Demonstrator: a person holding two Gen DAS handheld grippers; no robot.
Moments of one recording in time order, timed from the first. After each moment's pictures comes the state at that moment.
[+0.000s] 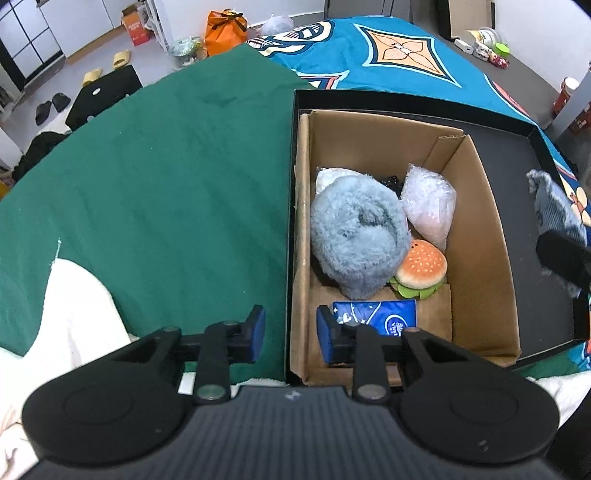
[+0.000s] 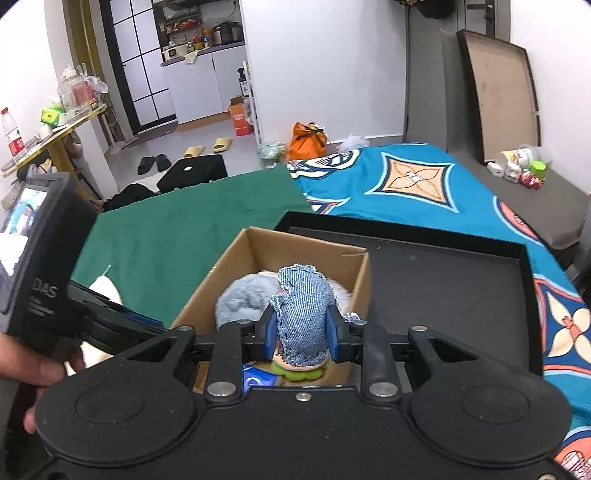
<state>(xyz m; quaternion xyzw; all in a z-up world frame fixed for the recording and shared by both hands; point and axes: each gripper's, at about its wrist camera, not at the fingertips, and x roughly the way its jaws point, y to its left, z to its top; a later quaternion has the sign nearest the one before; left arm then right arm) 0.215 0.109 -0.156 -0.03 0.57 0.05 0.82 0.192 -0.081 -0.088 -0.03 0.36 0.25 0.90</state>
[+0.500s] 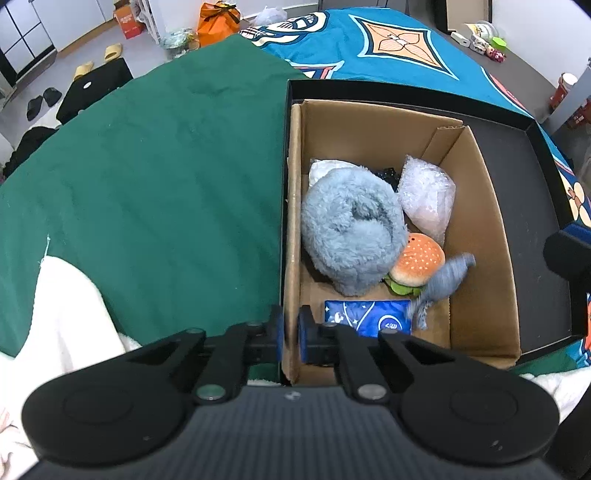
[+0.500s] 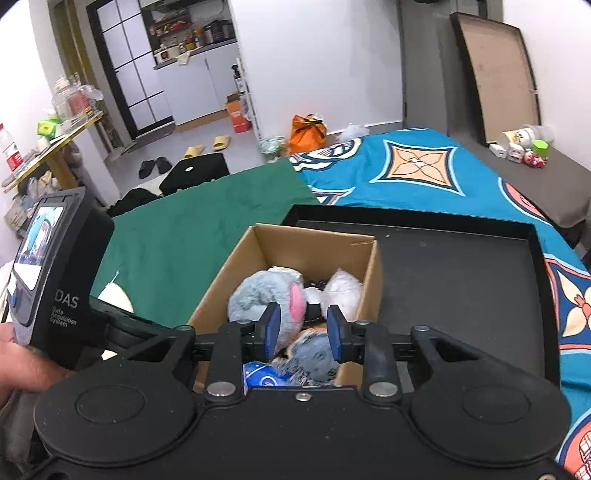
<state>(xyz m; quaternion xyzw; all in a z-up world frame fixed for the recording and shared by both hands) 0.219 0.108 -0.163 -0.03 0.58 0.04 0.81 0.192 -0.081 -0.088 0.00 0.38 0.24 0.89</state>
